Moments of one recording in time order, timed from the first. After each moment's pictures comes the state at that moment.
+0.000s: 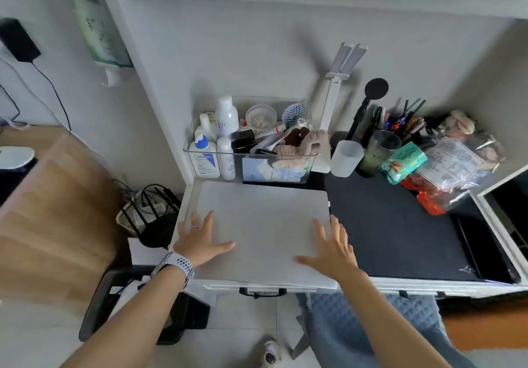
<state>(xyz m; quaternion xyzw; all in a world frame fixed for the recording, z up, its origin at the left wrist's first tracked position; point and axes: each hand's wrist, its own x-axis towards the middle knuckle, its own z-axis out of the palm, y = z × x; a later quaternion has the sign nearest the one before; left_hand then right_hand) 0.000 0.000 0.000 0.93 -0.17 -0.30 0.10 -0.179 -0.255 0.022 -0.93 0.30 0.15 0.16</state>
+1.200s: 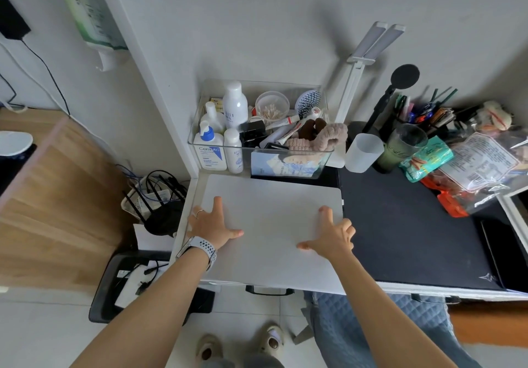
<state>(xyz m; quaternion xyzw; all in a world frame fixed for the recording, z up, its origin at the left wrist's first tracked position) 0.018 -0.038 0.006 0.96 -0.09 -0.25 0.14 -0.120 -0.255 0.013 -0.84 0.45 0.16 0.25</state>
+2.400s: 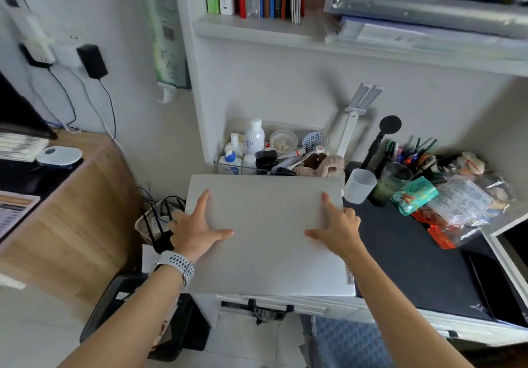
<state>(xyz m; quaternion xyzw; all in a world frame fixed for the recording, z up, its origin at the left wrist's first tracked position) -0.020 0.031 0.091 0.93 -0.04 -0.12 0.33 -0.137 -0.240 0.118 -0.90 0.32 0.01 0.29</state>
